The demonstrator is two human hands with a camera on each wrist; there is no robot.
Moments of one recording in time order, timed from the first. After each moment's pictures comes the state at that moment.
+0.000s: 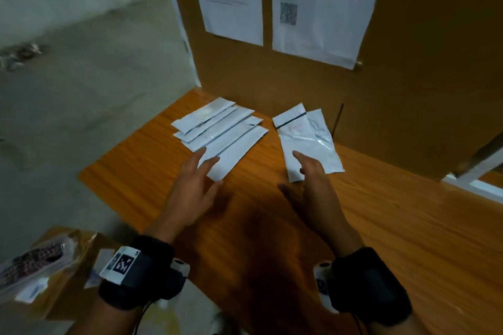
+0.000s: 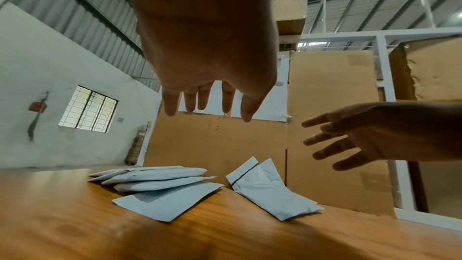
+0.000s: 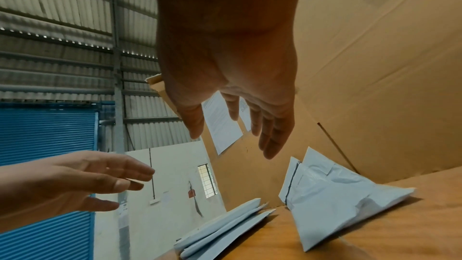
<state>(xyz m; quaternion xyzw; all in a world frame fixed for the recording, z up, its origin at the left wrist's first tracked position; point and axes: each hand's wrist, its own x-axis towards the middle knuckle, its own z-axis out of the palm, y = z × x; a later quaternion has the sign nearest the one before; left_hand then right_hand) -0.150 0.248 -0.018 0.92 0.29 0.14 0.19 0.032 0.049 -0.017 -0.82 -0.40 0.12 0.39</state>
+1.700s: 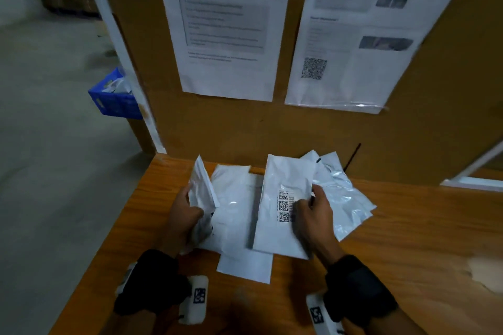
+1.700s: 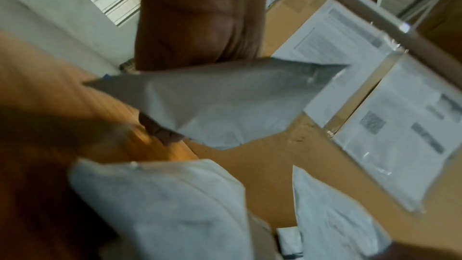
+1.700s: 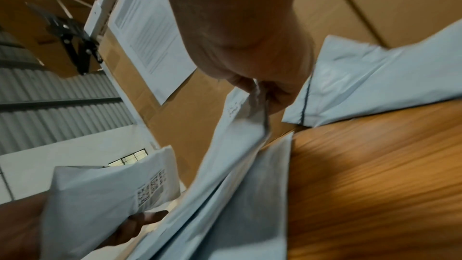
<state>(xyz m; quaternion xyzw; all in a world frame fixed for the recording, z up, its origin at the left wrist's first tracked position) -0.016 0.546 -0.078 0.77 0.33 0.04 0.54 0.050 0.273 -0.062 -0.81 -0.02 0.01 0.58</state>
